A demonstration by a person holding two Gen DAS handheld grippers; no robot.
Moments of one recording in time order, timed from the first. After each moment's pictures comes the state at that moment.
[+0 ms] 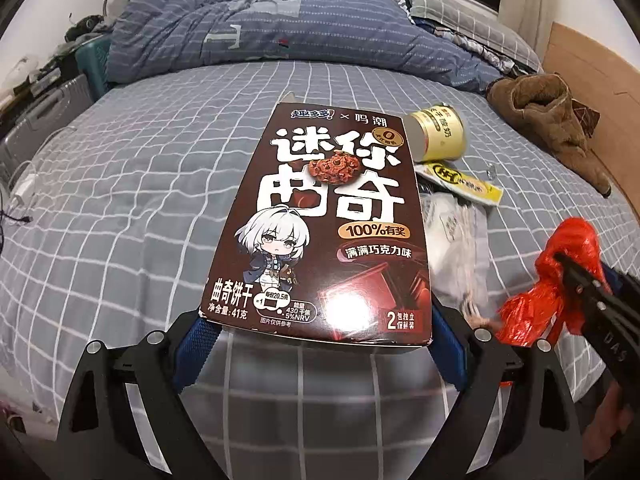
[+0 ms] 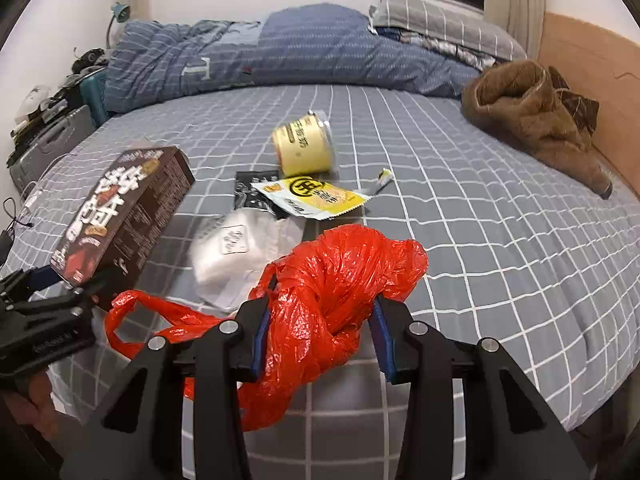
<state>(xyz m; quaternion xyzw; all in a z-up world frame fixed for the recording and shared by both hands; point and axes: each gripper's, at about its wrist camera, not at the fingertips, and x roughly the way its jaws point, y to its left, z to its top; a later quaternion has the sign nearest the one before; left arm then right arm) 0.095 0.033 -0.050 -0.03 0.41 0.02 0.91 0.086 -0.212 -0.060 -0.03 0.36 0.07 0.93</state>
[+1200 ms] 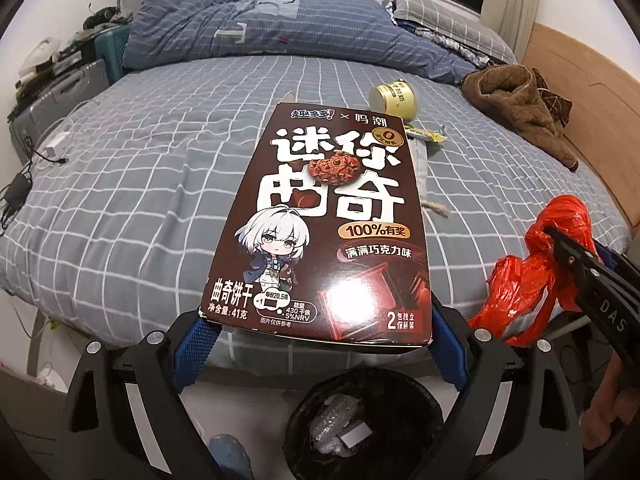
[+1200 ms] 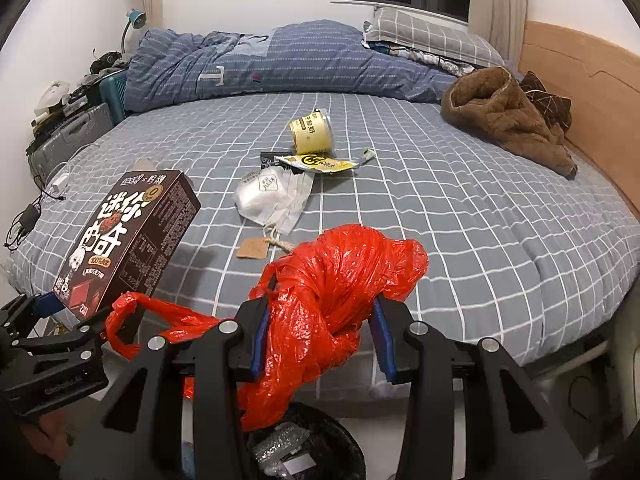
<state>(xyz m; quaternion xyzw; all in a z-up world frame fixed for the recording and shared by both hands) -0.041 0.016 -0.040 -0.05 0.41 0.01 0.91 -0.045 -0.229 -0.044 -0.02 0.35 0.06 0.94</state>
